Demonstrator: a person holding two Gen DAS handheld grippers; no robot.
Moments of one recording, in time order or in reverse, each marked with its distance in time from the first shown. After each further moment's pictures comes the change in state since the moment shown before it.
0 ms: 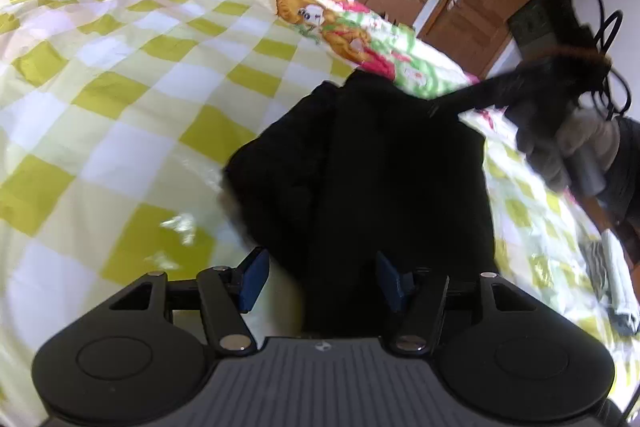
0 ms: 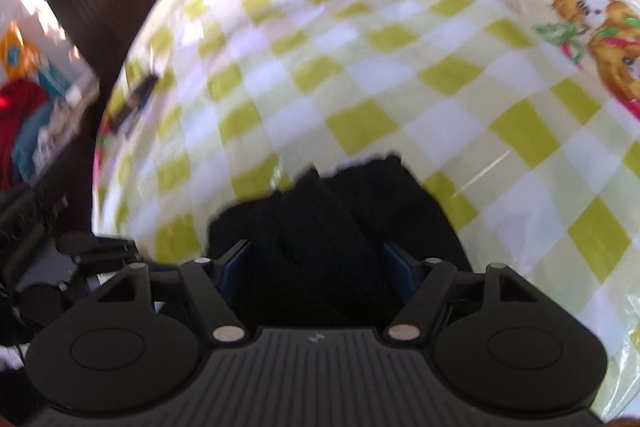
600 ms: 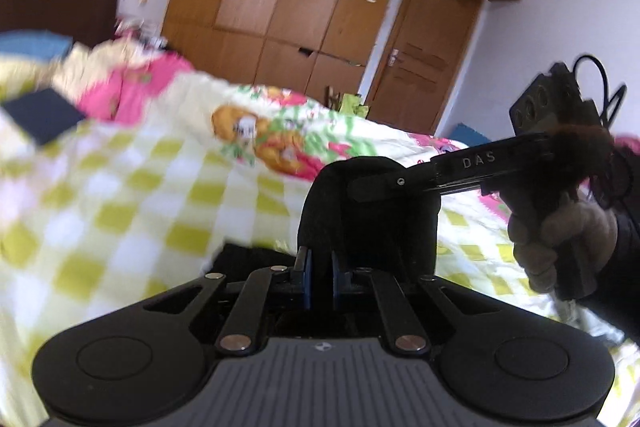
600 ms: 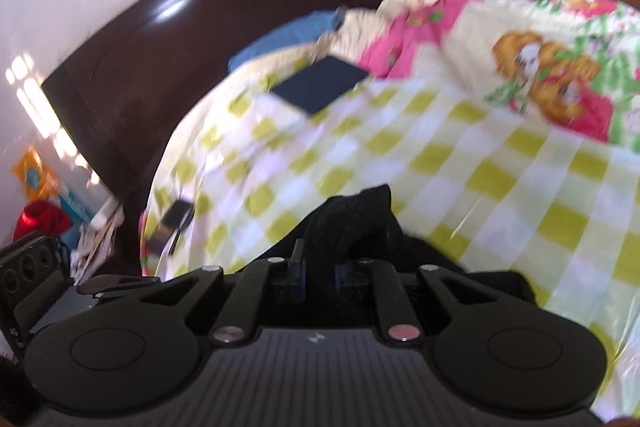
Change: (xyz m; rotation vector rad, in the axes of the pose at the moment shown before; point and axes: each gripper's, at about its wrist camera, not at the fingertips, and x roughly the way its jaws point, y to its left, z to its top) left arm -0.062 -0.068 0.077 0.235 -0.216 -0.063; right arm -0.125 0.033 -0.013 0.230 -0.410 0.018
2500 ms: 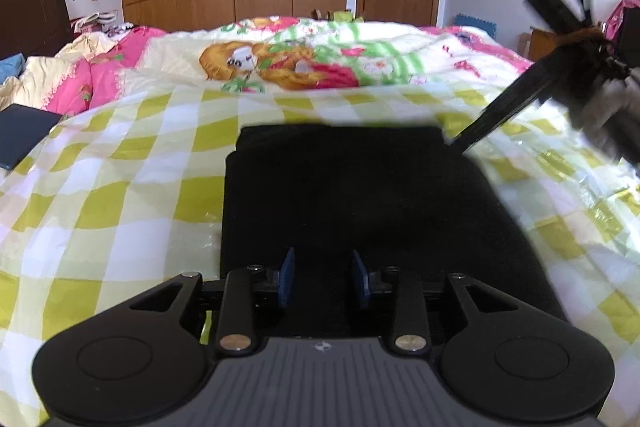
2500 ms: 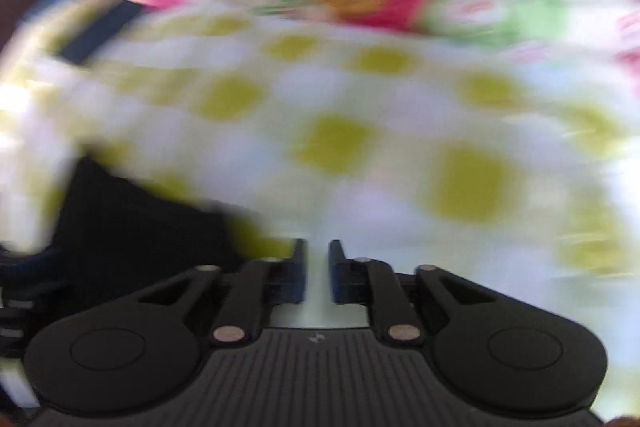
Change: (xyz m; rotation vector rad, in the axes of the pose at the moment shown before) left arm 0.122 0.043 -0.046 0.248 0.236 0.065; right arm 0.028 -0.155 -0.034 0.101 0.226 -0.625
